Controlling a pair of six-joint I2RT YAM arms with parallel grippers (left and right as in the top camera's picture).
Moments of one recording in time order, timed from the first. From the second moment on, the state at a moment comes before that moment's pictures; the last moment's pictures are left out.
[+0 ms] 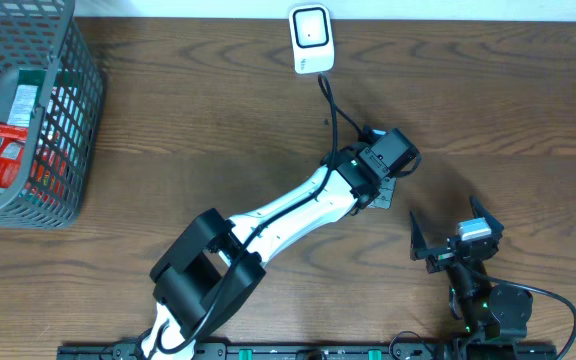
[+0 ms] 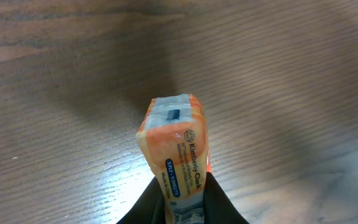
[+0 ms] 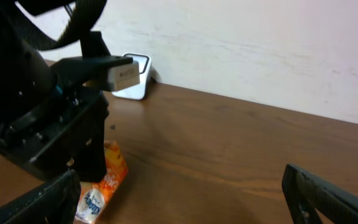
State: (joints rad) left arm -0.90 2.02 1.55 -0.65 -0.06 -0.62; right arm -0.02 0.01 0.01 -0.05 -0.25 -0.12
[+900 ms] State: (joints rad) left arm -0.87 2.06 1.55 -0.67 -0.08 -0.65; right arm -0.02 0.01 0.01 -0.05 -0.19 0.01
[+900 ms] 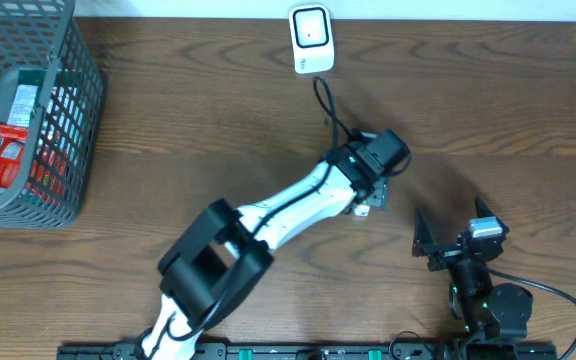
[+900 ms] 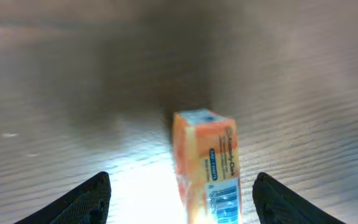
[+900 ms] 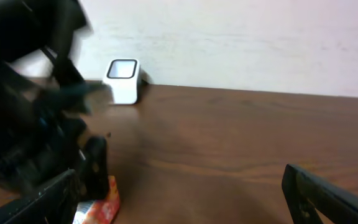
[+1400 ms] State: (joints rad) left arm -0.50 1.59 1.56 -1.03 -0.09 -0.64; right arm -0.02 0.44 0.50 -0.38 -0.22 0.10
